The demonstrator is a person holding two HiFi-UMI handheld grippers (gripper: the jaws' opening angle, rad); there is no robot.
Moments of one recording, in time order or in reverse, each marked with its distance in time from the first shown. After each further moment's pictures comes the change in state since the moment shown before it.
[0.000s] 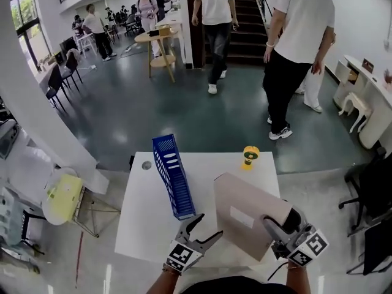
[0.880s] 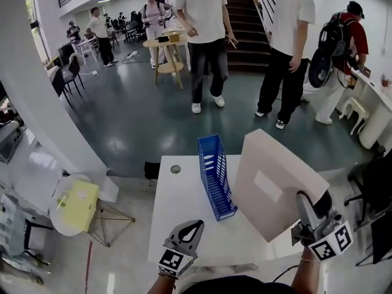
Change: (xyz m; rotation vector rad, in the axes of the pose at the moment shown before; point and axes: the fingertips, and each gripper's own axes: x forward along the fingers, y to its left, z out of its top) left arm -0.201 0.131 0.020 0.016 -0.128 0.117; right arm 0.090 0.150 0.103 -0.163 -0.257 -0.190
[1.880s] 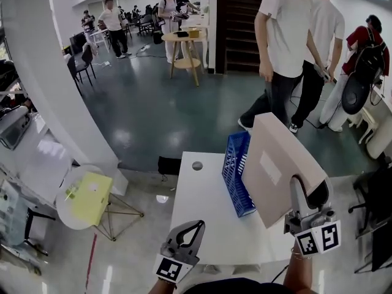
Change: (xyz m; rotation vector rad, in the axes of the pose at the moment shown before) left arm -0.099 0.070 0.057 0.067 -0.185 0.092; right arm 0.095 0.096 -0.034 -0.156 -0.030 -0.107
